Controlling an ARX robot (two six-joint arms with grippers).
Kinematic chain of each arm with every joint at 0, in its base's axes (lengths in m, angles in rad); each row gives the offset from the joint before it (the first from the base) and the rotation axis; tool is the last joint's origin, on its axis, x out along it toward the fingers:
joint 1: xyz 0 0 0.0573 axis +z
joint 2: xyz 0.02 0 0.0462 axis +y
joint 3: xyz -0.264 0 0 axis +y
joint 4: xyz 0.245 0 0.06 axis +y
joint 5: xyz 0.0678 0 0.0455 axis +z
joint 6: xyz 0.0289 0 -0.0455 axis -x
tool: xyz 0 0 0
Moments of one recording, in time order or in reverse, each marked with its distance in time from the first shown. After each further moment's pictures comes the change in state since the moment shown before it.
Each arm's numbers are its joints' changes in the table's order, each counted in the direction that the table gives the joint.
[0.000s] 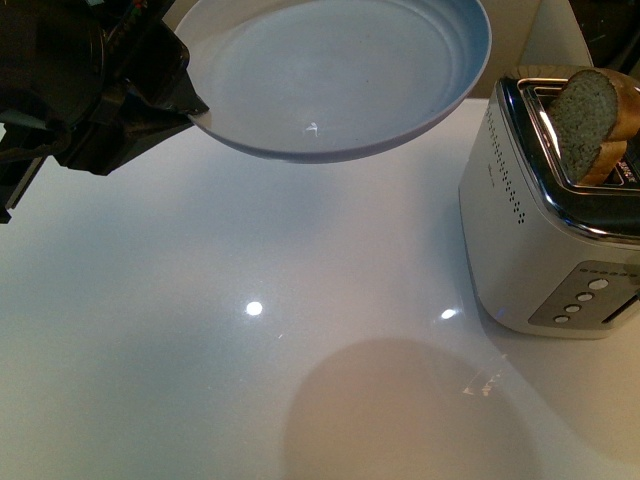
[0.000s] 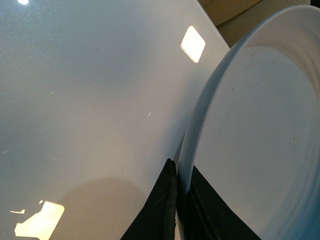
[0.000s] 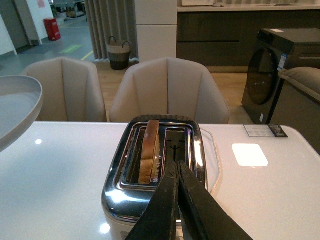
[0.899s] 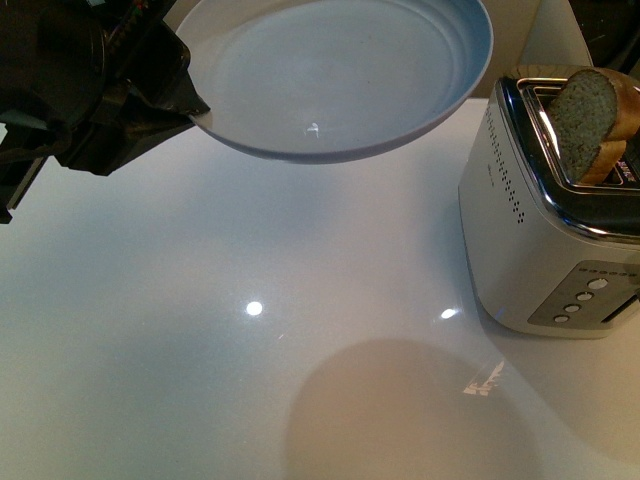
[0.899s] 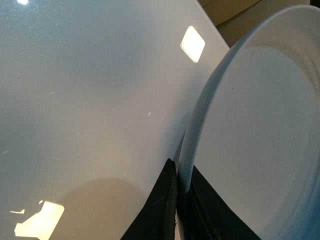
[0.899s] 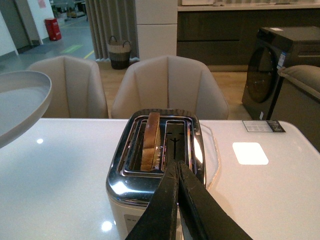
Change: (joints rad) left arm 0.000 0.000 0.000 0.000 0.000 0.000; right arm 0.001 -0.344 0.000 0.349 0.000 -0.003
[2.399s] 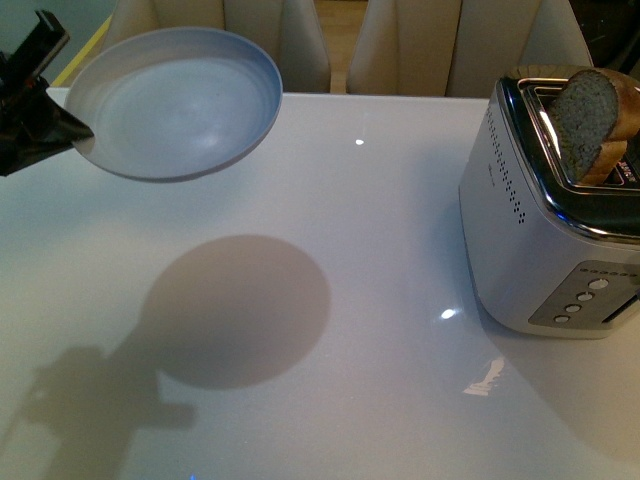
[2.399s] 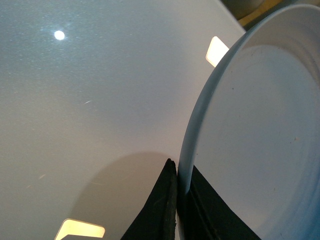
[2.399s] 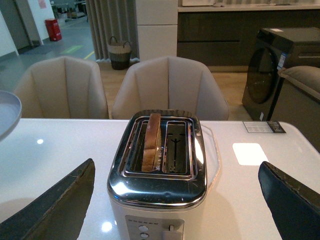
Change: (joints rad) left arm 0.451 0.443 -0.208 -0.148 -0.257 -0.430; right arm 0.000 -0.002 0.000 0.000 0.000 -0.001
